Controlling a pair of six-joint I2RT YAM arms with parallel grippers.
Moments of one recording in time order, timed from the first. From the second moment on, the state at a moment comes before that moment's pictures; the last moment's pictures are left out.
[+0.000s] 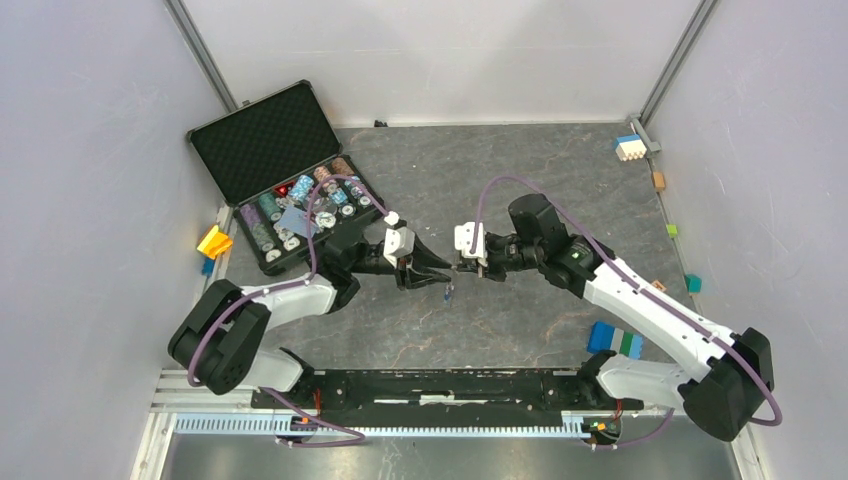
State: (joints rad) left arm -0.59 1.40 0.51 0.94 1.04 -0.01; right arm 0.69 1.14 0.93 -0.41 -0.62 -0.68
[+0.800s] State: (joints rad) left arm -0.60 1.35 0.71 0.38 1.00 0.31; right arm 0.75 1.21 1.01 -0.54 -0.48 -0.71
